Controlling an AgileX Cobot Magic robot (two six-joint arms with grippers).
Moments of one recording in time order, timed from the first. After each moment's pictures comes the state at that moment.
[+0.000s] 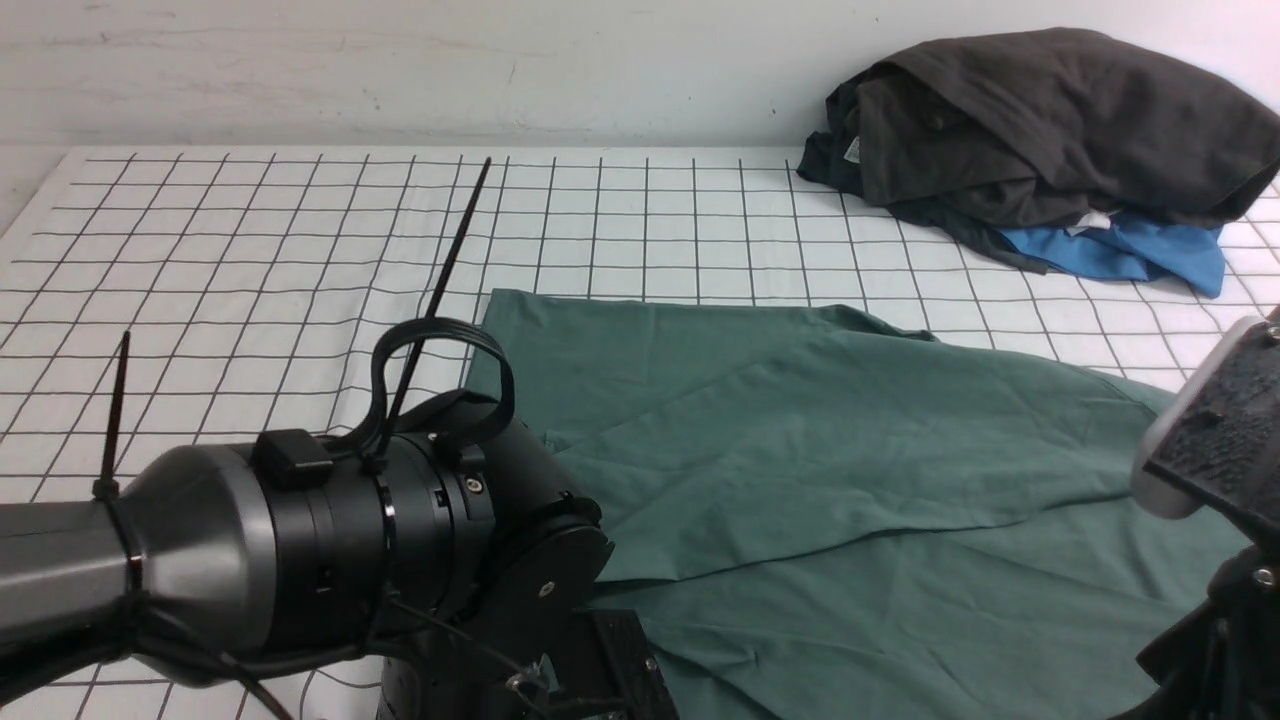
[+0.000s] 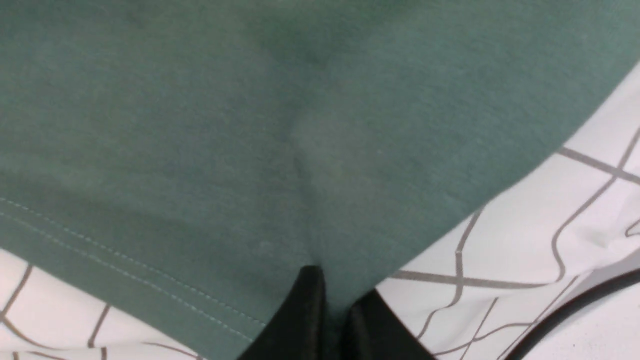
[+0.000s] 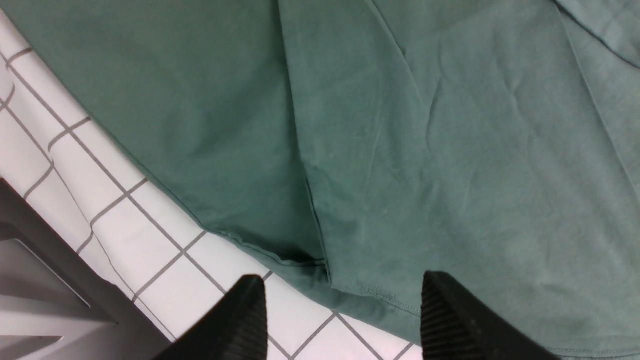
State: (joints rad) right arm 0.67 1.00 -0.89 0.03 1.25 -0.14; left arm -0.86 1.63 -0.97 0.02 1.18 0.30
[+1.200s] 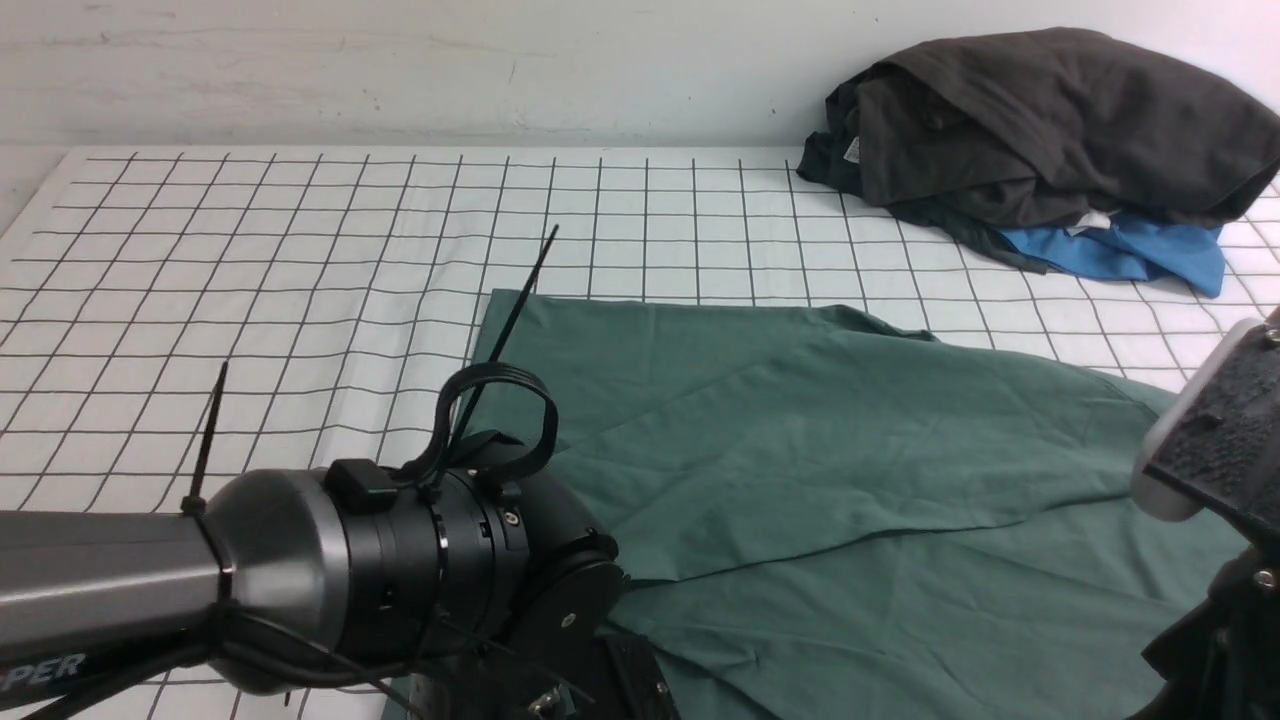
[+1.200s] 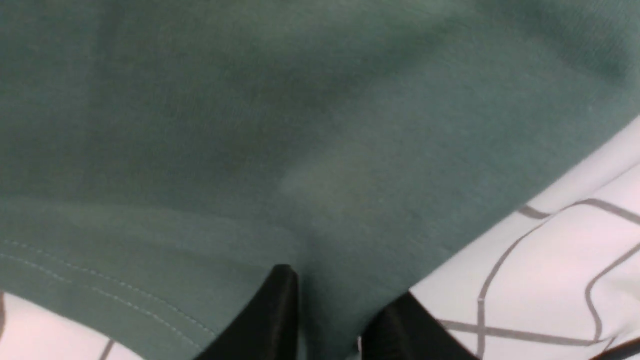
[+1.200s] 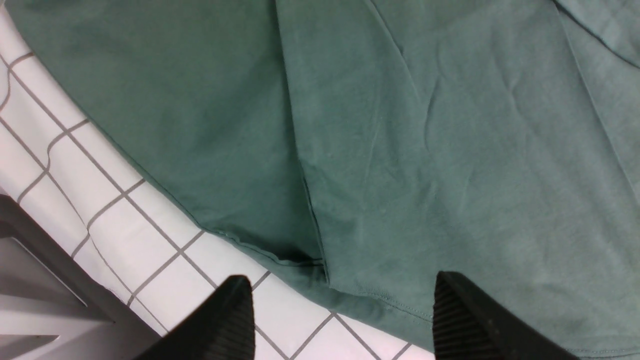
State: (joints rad) right arm 0.67 1.00 -0.89 0.03 1.25 -0.14; left arm -0.86 1.70 -0.94 0.01 1.08 0.30
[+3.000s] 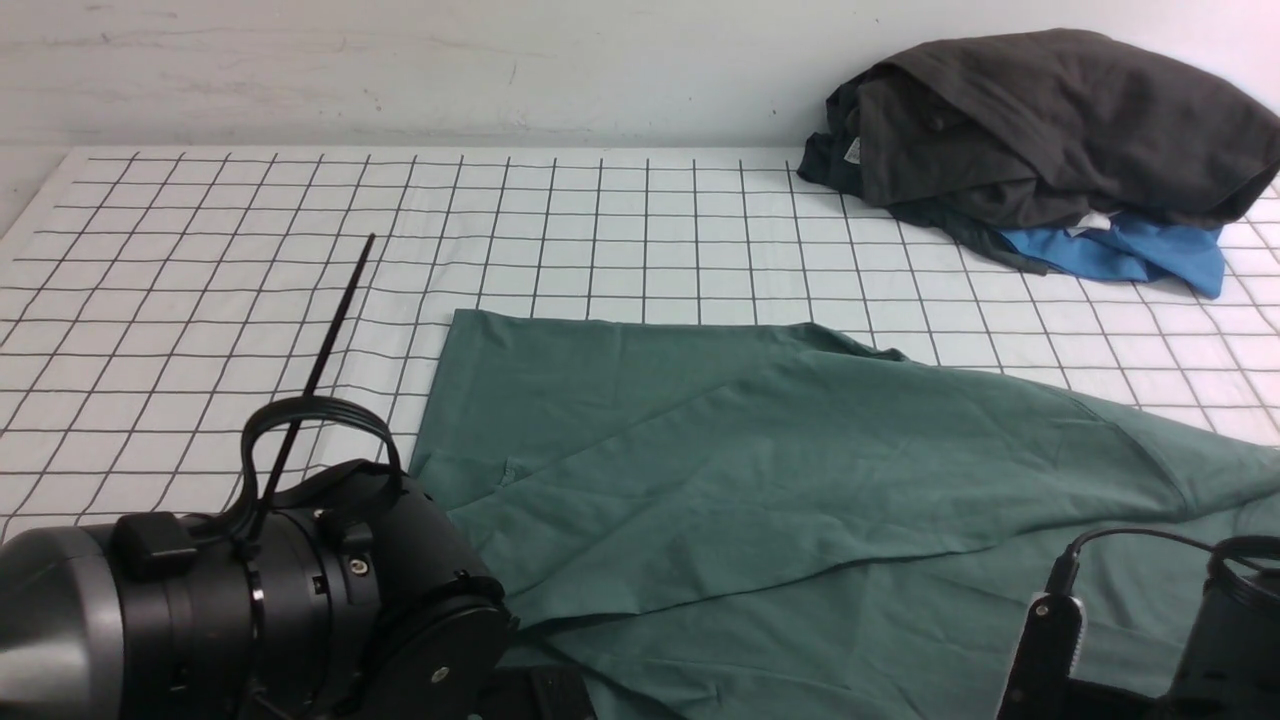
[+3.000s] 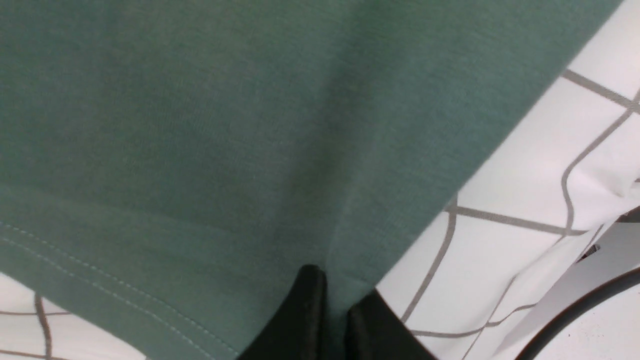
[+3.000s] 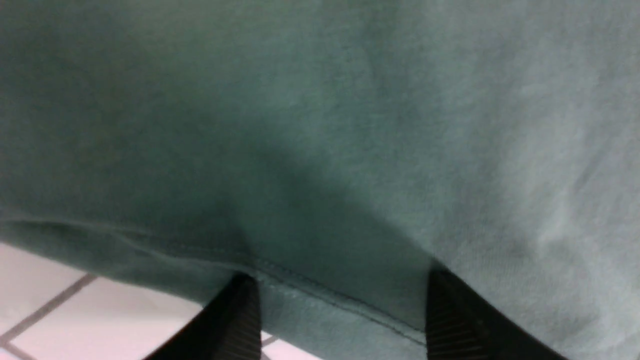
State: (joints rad) right arm 0.67 1.46 -0.53 -0.33 0.95 -0.16; left arm -0.86 1.52 -0.81 0.00 1.10 0.30
